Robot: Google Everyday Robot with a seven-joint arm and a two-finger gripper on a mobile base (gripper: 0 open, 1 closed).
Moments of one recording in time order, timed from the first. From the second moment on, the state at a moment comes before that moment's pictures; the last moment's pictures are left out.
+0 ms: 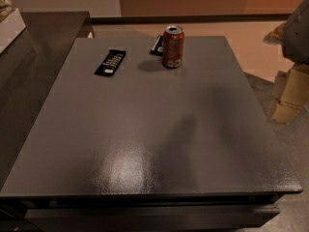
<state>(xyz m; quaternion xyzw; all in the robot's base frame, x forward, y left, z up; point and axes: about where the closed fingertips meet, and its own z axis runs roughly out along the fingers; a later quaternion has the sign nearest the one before) 0.438 -0.217 0.976 -0.60 0.78 -0.03 0.16</state>
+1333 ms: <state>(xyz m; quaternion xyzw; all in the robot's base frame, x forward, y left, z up) 0.520 -0.183 0.955 -0.56 0.80 -0.01 0.24</state>
